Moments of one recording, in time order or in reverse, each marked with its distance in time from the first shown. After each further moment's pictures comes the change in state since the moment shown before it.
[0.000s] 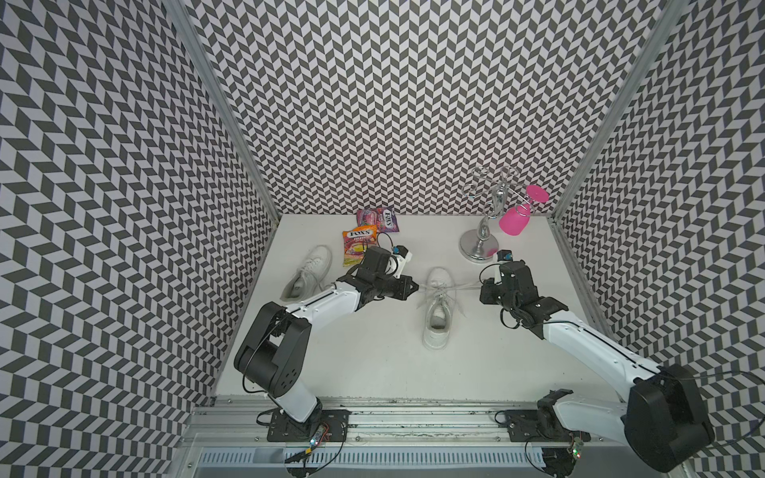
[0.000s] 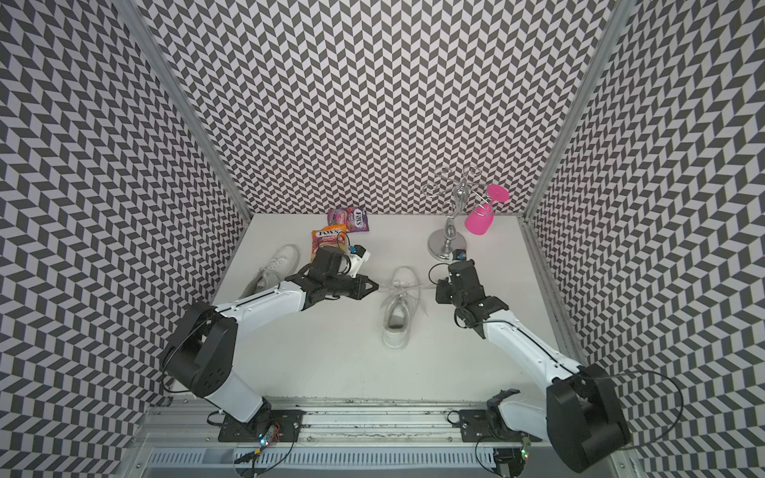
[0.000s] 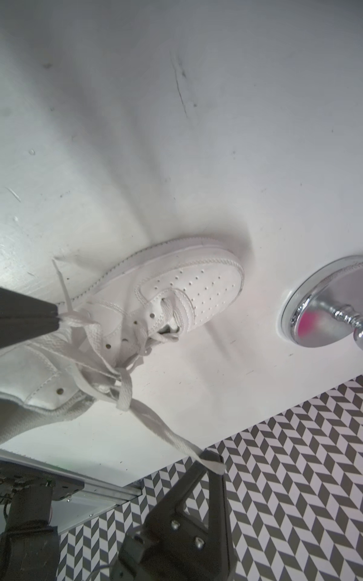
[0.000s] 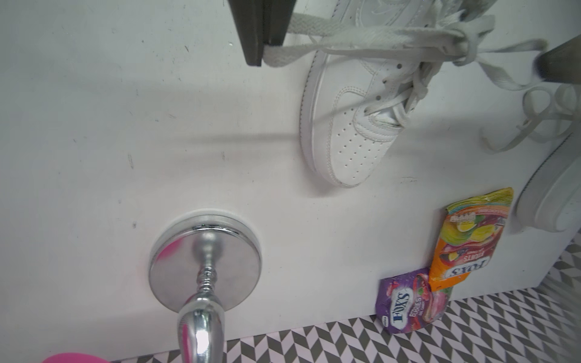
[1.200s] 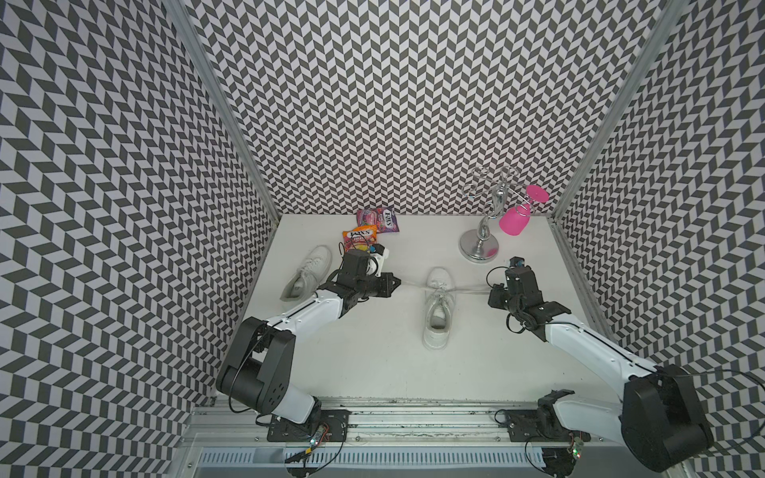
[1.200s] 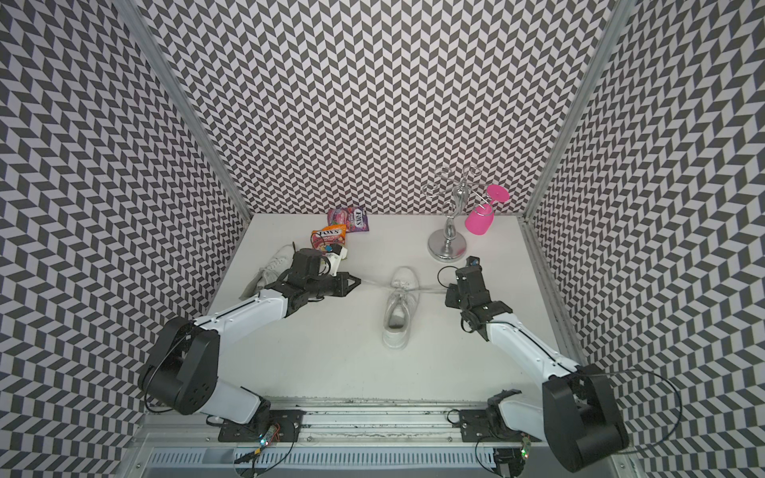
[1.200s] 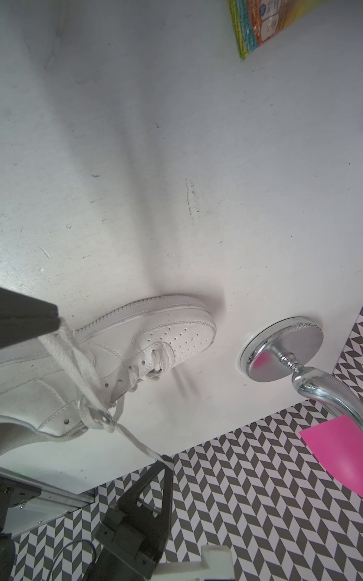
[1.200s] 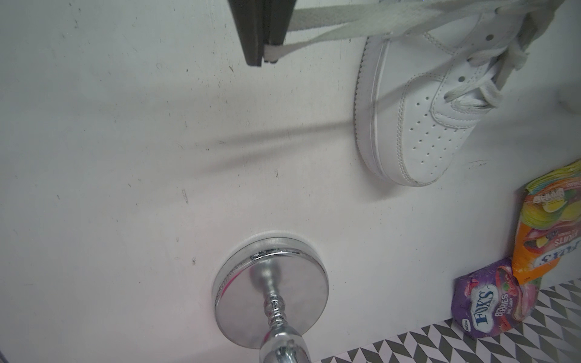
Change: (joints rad) left arm 0.108 -0.109 -0.114 0.075 -0.035 -0.068; right arm -0.064 0.000 -0.061 0.001 0.044 0.063
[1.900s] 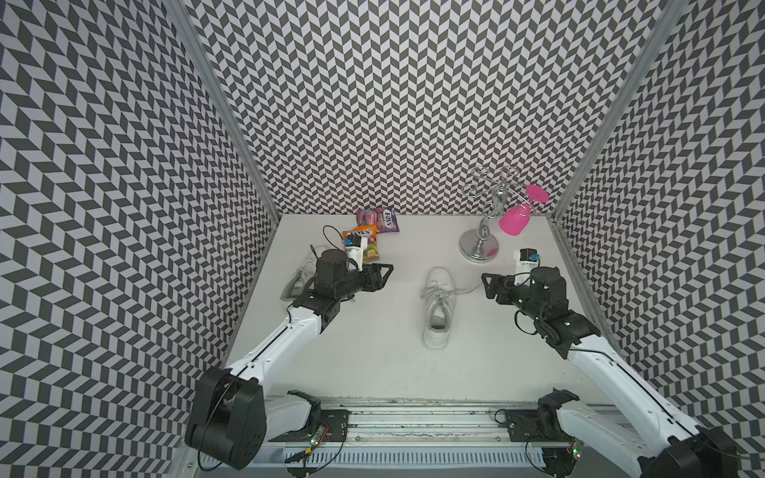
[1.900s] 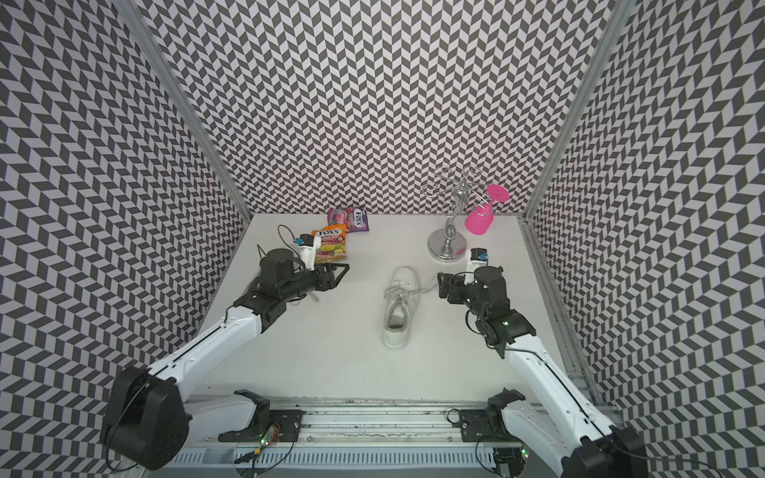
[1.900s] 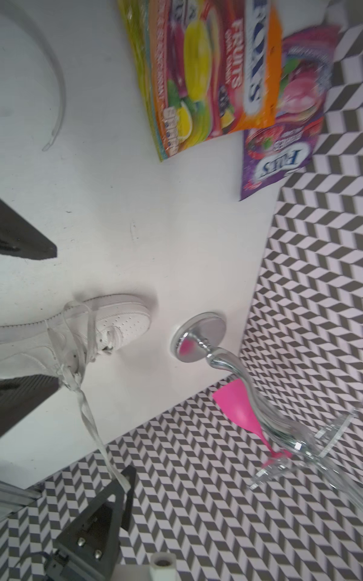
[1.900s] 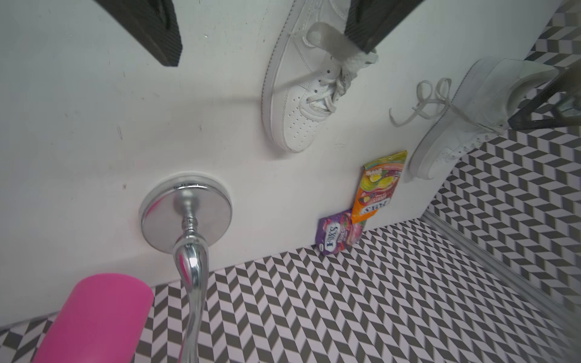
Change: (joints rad) left arm 0.069 -0.336 -0.087 0.051 -0.073 -0.056; right arm -0.015 -0.289 0.014 0.025 -0.265 -0.036
